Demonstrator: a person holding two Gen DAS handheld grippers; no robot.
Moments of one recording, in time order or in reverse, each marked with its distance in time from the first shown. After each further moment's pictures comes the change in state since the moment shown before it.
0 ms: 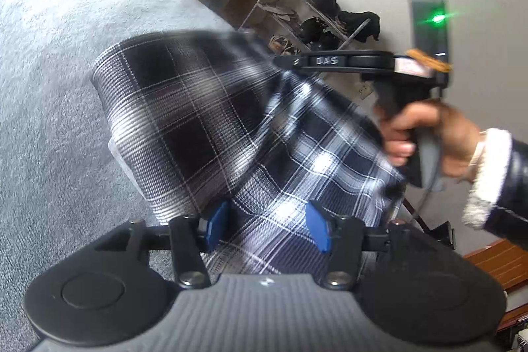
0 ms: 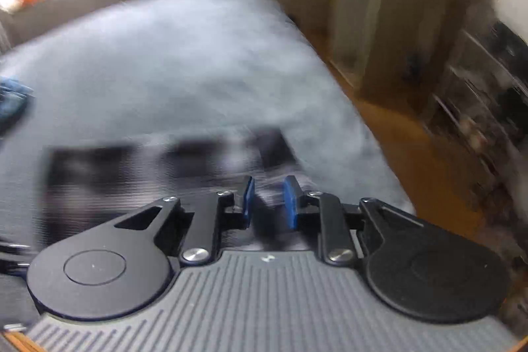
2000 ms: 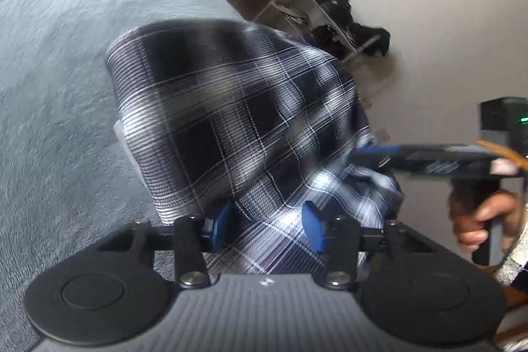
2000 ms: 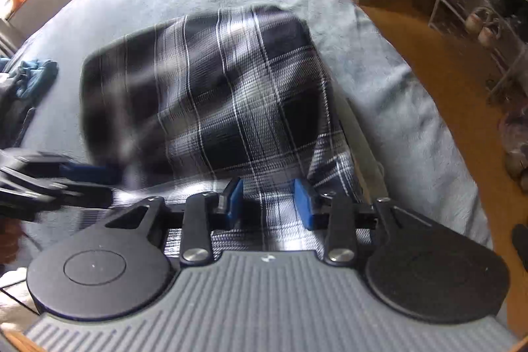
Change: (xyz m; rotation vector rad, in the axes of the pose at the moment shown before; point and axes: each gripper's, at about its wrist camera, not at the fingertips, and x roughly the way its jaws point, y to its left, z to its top) left arm -0.030 0.033 0.069 -0.147 0.033 -0.060; right arm -0.068 -0.021 -0.067 0.138 0.246 0.172
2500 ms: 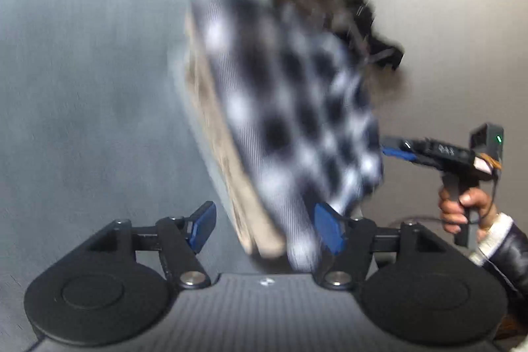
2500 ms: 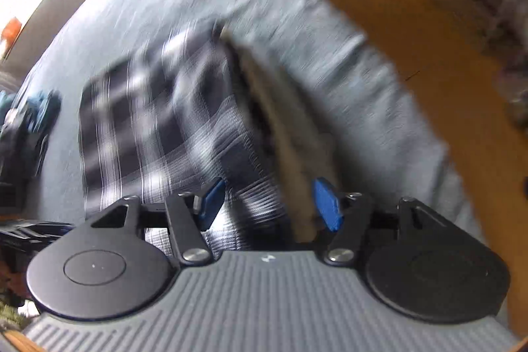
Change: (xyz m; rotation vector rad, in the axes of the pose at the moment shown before) left arm -0.083 0.031 -0.052 -0.172 -0.025 -0.021; right arm -0.038 -0.061 0.007 0.178 0.018 0.000
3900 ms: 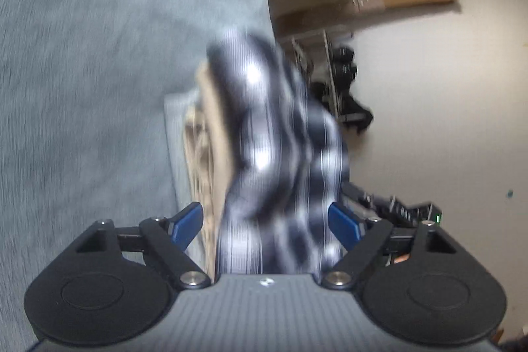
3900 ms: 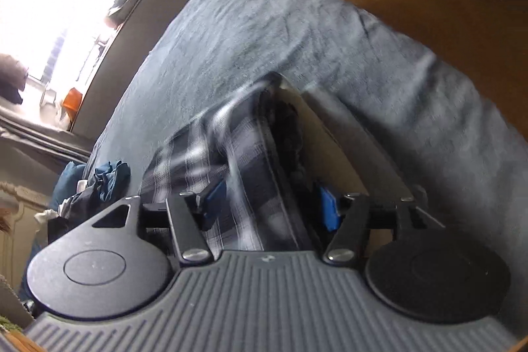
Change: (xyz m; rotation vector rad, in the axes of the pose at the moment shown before) left arm 0.048 0.071 0.003 -0.275 -0.007 -0.247; right arm 0.048 -0.008 0.016 0.200 -0.068 0.324
